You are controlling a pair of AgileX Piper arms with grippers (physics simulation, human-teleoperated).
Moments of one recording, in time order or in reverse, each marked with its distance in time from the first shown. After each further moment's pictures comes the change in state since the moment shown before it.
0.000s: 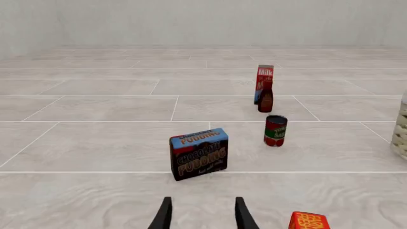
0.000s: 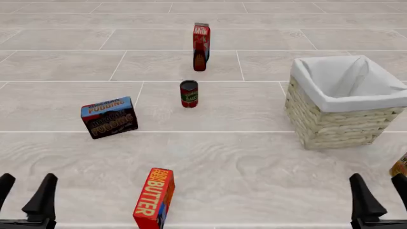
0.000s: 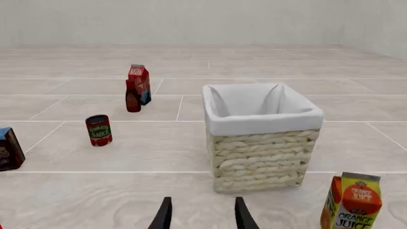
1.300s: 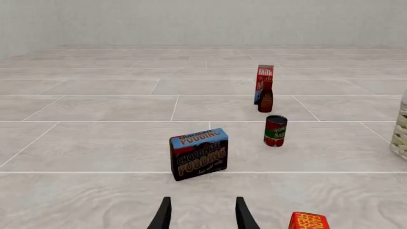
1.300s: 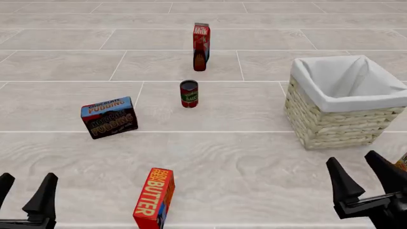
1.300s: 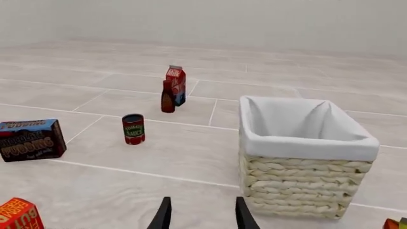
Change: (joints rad) left arm 0.000 0.006 -0.003 -0.001 0.000; right arm 0.170 0.347 -0.046 -0.293 -0.031
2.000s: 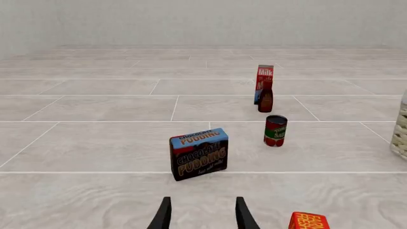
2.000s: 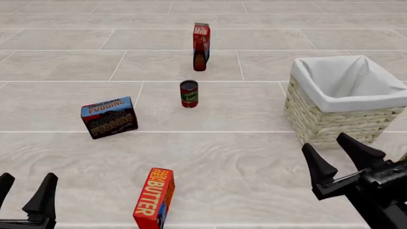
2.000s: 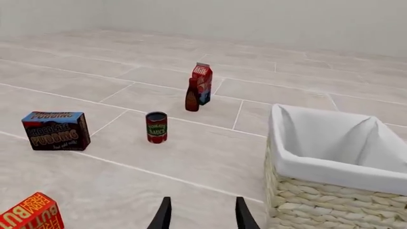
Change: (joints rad) left arm 0.000 0.000 0.000 0.000 0.000; right arm 0.121 0.319 -0.077 -0.208 -0.027
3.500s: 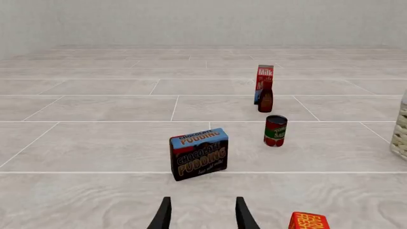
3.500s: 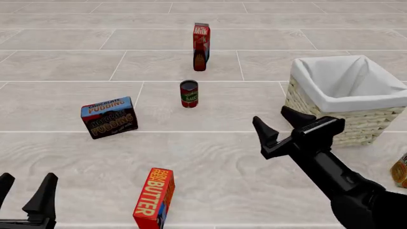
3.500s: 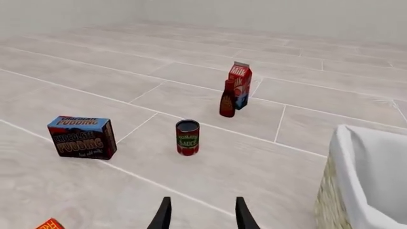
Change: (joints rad) left arm 0.000 0.000 0.000 0.000 0.000; right arm 0.139 0.622 -0.258 -0.325 0.031
